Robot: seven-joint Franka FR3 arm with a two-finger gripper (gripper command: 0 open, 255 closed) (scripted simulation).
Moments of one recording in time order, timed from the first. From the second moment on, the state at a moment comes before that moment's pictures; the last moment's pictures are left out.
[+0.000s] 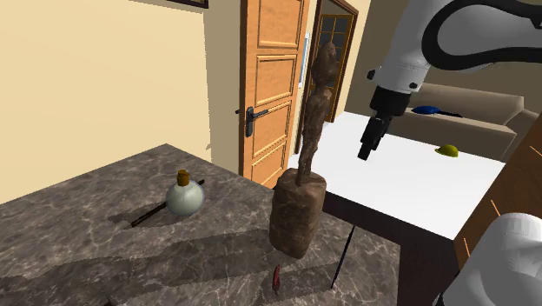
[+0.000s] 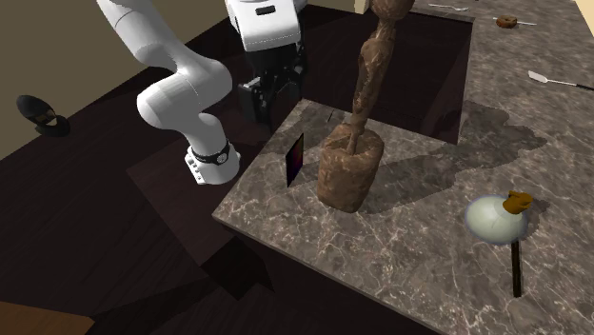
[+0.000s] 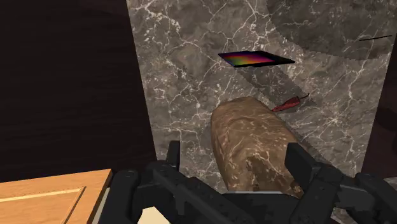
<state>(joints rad) 0.02 -0.78 0.02 -2.37 0.10 1.66 -0.15</state>
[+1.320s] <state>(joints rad) -0.23 -1.02 0.70 -2.78 0.58 1.85 1.25</state>
